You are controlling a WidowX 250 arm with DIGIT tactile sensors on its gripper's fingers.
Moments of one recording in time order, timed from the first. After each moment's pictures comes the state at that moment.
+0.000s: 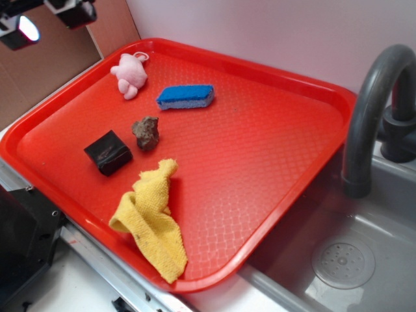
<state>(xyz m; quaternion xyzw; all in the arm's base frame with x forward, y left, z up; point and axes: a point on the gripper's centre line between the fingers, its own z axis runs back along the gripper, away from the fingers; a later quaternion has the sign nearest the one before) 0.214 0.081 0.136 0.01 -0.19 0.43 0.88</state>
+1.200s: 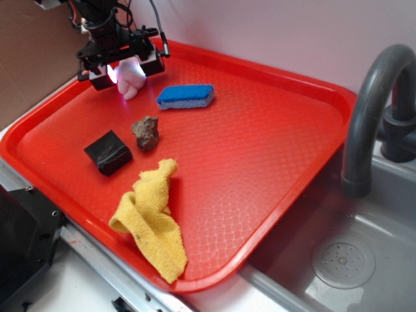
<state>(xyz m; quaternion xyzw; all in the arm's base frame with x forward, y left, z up) 0.282 0.122 0.016 0.02 -0.12 0.46 0.88</state>
